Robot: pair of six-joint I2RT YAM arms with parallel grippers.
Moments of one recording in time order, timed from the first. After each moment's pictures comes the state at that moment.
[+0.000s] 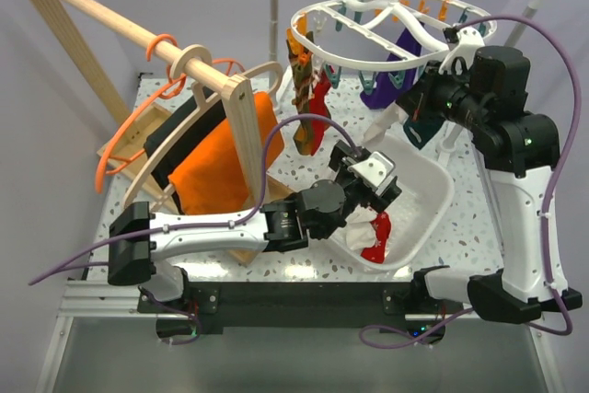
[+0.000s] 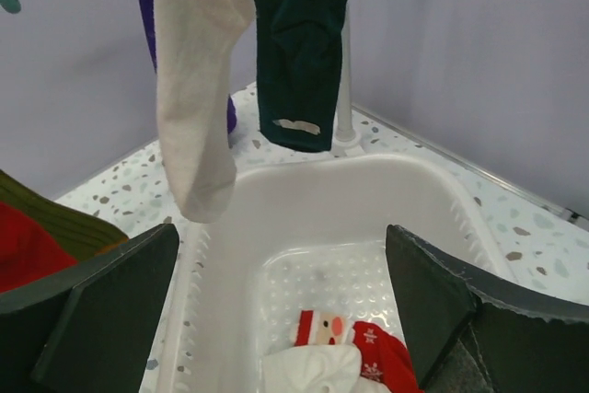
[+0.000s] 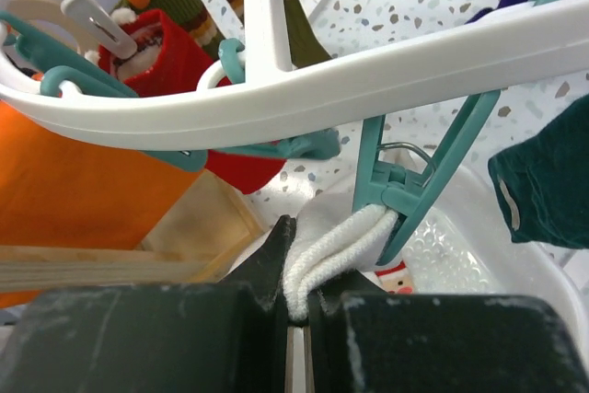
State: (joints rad) left arm -1.35 1.56 1.27 0.33 -0.62 0.12; right arm 0.22 1.27 1.93 -1.06 -0.19 0.28
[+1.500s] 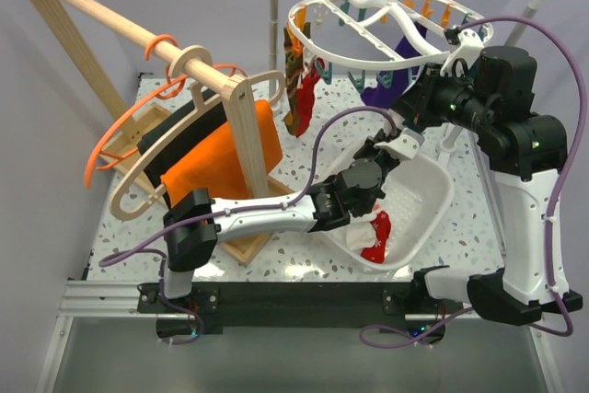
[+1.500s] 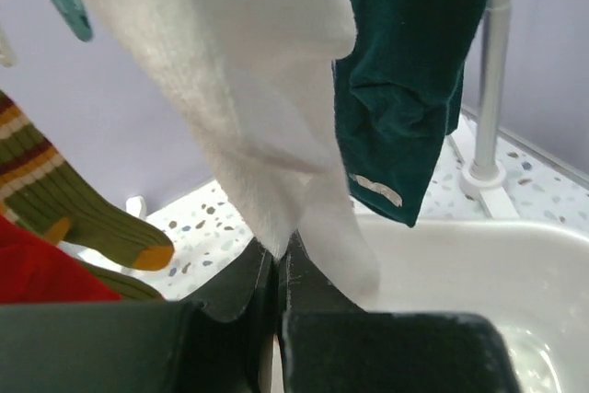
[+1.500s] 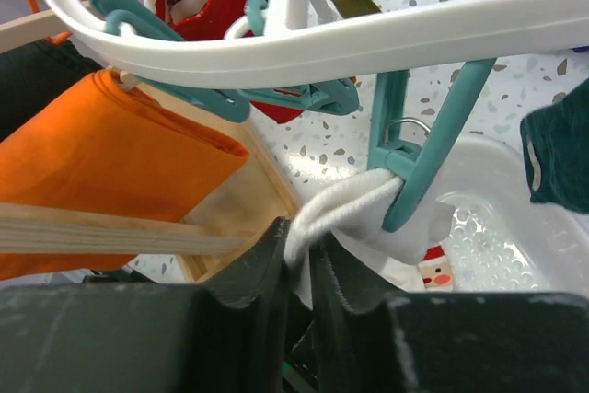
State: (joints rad) left arm -1.27 1.92 1.57 0.50 -0.86 0.38; right arm 0.22 1.28 1.99 -1.13 -0.28 0.32
